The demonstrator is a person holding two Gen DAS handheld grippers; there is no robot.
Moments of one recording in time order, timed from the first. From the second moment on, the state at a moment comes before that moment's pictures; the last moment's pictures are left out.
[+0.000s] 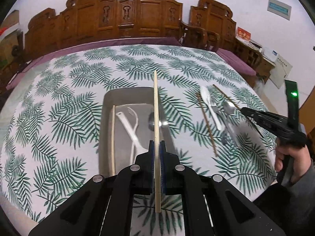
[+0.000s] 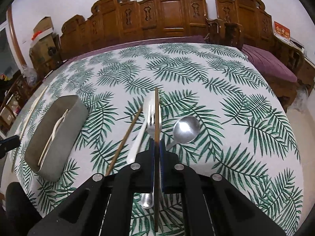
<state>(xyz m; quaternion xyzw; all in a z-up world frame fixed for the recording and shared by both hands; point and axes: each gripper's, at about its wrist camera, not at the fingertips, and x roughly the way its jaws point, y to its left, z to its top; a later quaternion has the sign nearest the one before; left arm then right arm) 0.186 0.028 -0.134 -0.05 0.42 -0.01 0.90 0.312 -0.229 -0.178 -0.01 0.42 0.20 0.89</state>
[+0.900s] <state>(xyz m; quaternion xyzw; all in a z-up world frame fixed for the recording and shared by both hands) 0.236 0.066 -0.191 -0.07 0.47 0.02 0.88 0.304 -0.182 -0.175 -0.04 0.42 0.26 0.87</state>
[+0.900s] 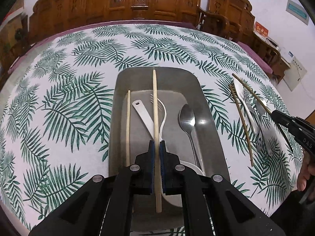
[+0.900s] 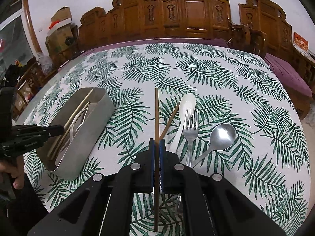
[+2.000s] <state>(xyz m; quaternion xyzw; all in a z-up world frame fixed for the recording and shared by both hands) 0.164 0.091 -0.128 -0.07 0.41 0.02 0.91 0.261 -0.089 -0.130 -0.07 0.38 0.33 0.86</state>
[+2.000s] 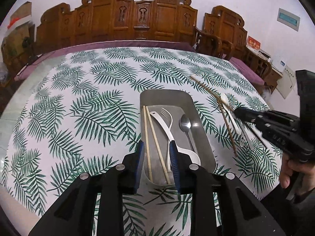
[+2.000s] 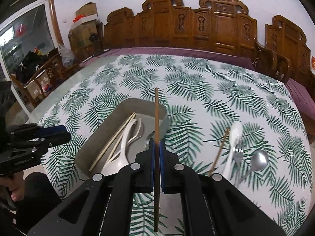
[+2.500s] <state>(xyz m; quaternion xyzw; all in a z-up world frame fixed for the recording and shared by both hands) 0.143 0.107 -0.115 -0.07 0.40 0.02 0.92 0.258 -0.030 -0.155 -0.09 0.41 0.34 0.84</state>
